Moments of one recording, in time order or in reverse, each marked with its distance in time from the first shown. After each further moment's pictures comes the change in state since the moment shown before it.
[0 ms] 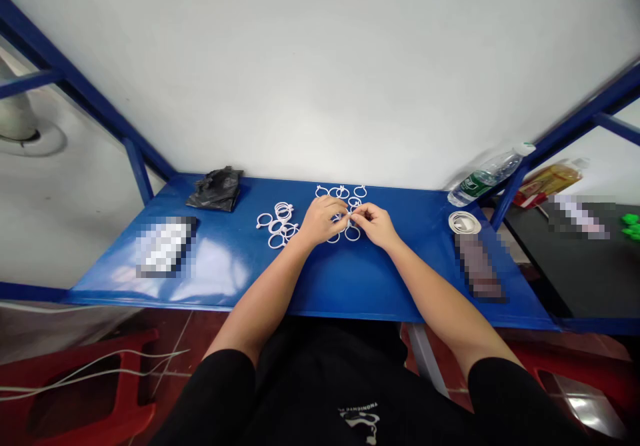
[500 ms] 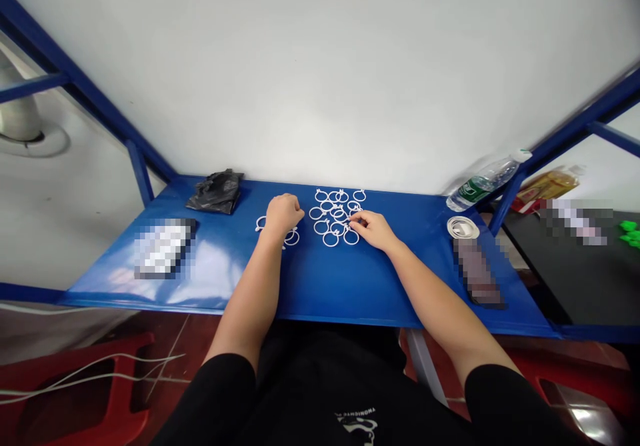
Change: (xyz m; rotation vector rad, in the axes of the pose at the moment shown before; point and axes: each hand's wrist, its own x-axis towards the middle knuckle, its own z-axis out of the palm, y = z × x) left_hand -0.023 -0.074 -0.048 0.403 -0.247 -0.616; right_hand 0.010 0.020 -0.010 -0.397 -0.138 -0.052
